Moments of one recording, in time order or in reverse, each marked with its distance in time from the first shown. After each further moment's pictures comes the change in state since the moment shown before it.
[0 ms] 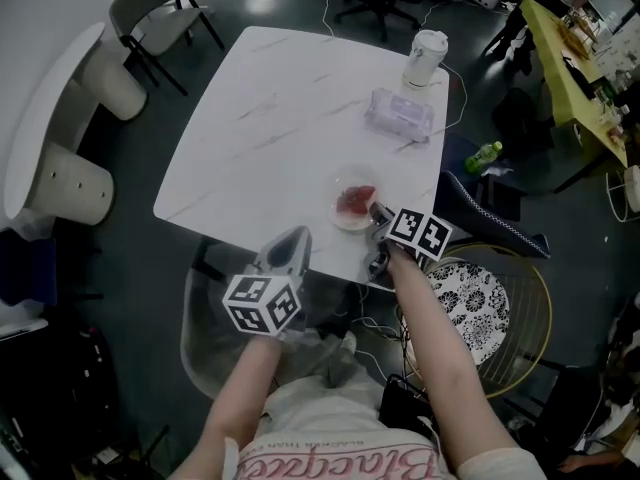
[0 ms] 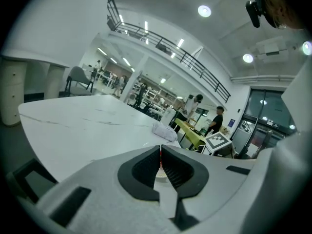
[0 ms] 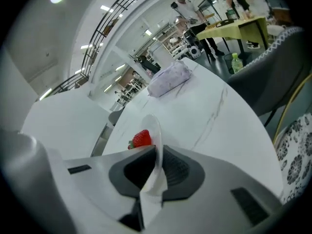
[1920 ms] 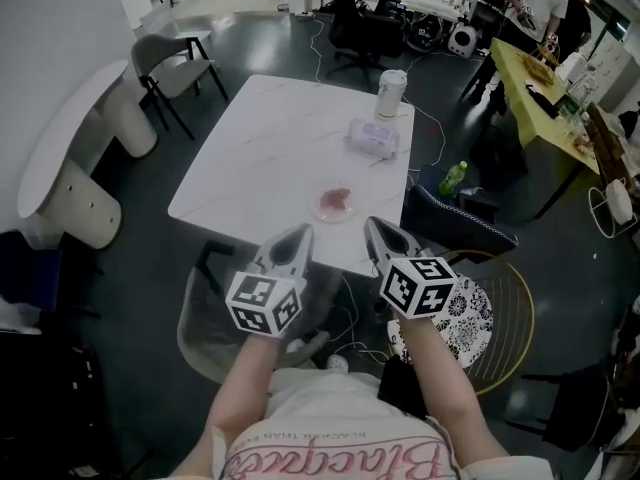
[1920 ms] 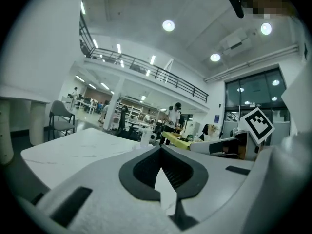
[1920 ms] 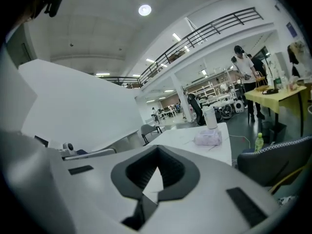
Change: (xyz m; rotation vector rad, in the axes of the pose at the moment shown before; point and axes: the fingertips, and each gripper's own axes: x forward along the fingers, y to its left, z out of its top) left arm -0.104 -0.131 0.034 0.280 -0.198 -0.111; right arm -0.247 0.130 -0.021 -0.600 -0.352 0.271
